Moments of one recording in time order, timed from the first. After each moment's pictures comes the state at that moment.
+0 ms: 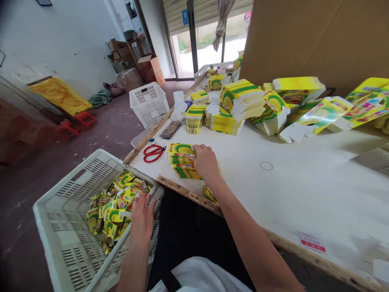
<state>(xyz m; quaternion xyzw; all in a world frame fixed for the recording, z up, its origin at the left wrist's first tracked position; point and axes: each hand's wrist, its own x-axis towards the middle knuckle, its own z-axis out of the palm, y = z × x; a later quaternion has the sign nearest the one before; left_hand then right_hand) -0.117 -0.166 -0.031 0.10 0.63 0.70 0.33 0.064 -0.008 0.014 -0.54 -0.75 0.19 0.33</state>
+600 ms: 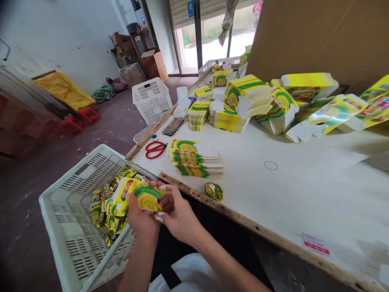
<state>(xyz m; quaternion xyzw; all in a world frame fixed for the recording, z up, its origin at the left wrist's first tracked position) -0.080 -0.164 0.007 0.21 0.44 0.77 0.41 0.023 -0.150 0.011 -0.26 -0.55 0.70 0.36</state>
